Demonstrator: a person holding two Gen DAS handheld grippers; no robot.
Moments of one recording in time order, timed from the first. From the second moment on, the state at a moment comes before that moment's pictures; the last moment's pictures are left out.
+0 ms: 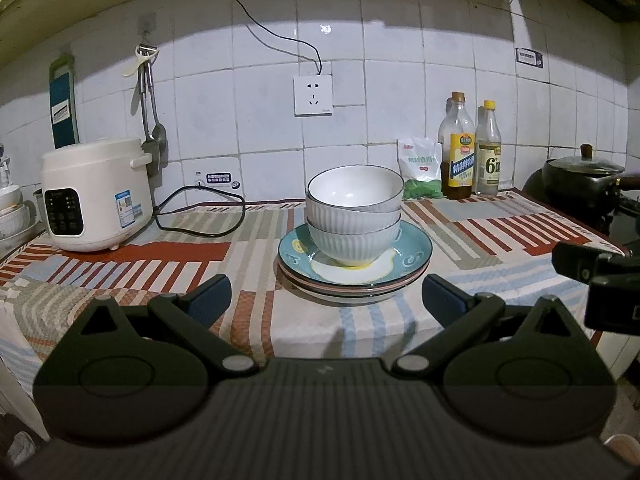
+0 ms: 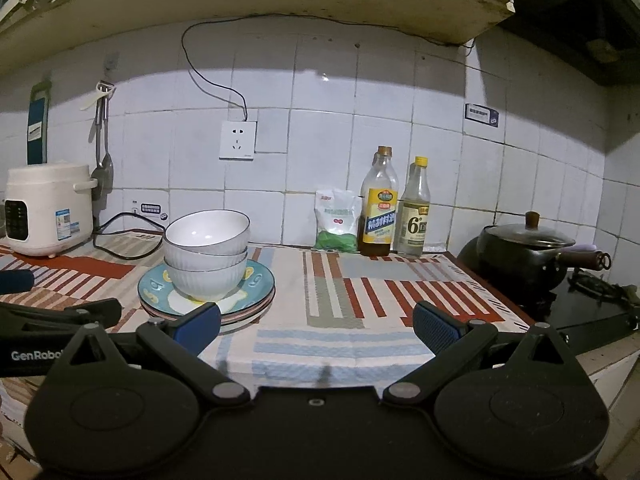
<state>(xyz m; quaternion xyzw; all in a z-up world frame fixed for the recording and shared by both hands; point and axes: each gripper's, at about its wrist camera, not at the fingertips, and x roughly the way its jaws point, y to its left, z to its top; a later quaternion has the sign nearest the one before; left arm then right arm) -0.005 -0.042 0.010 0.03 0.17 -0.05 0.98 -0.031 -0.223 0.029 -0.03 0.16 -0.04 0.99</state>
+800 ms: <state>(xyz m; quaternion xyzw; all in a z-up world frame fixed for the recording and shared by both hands) -0.007 -0.042 0.011 0.03 0.18 -0.07 0.98 -0.033 -0.225 0.029 -0.03 0.17 -0.06 0.98</state>
